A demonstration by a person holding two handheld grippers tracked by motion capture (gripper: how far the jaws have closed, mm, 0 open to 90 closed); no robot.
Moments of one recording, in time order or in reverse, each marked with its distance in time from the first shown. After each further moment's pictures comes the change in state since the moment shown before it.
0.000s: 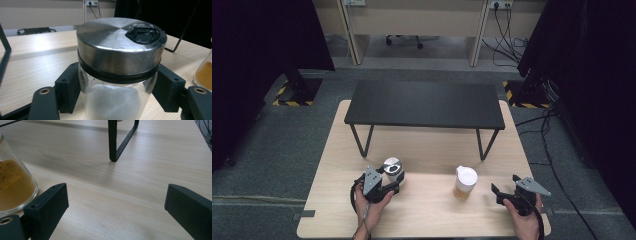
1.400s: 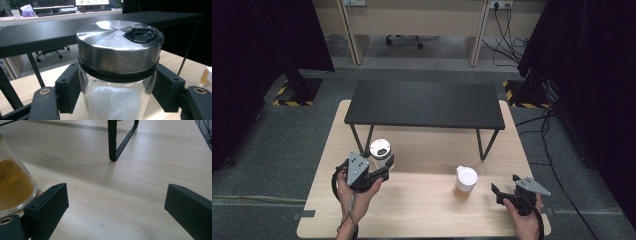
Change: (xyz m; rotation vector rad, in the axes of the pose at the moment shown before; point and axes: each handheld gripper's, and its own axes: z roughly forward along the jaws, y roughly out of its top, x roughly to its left) left arm 0.000 0.089 -0.037 -0.070 0.047 0.070; right arm 0.000 0.001 0.000 0.004 -0.002 -0.002
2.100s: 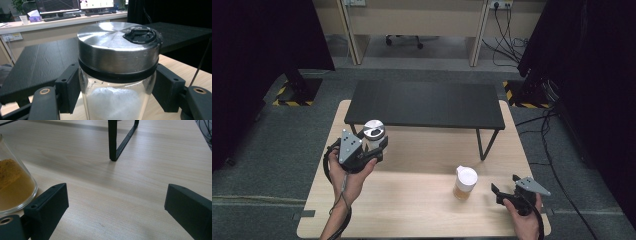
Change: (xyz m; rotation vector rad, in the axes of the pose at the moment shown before) left arm 0.019 0.051 0.011 0.003 0.042 0.039; right arm 0.000 0.000 0.000 0.001 0.001 -0.002
